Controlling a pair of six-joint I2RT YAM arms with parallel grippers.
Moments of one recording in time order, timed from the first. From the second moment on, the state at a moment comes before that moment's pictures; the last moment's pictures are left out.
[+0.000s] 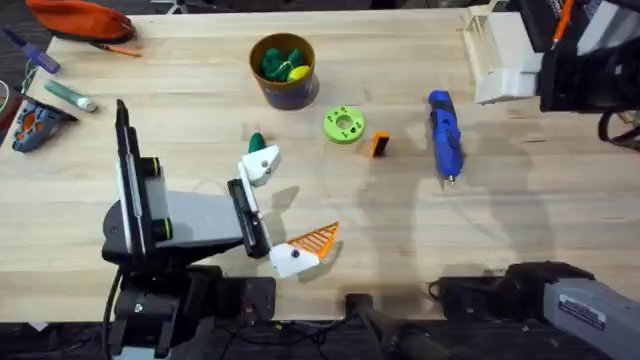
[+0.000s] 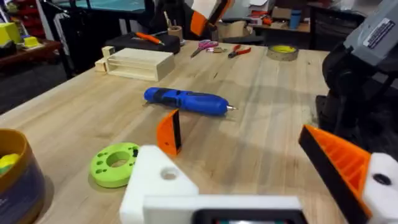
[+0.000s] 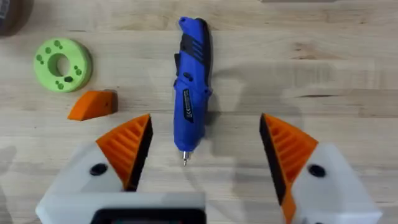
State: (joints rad) left arm -0.04 0.01 0.01 -0.12 1.16 0.12; right arm 0.00 1.12 1.15 -1.05 -0.03 0.05
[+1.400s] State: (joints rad) left arm -0.04 0.01 0.01 -0.12 1.16 0.09; right arm 0.00 1.12 1.15 -1.05 -0.03 0.05
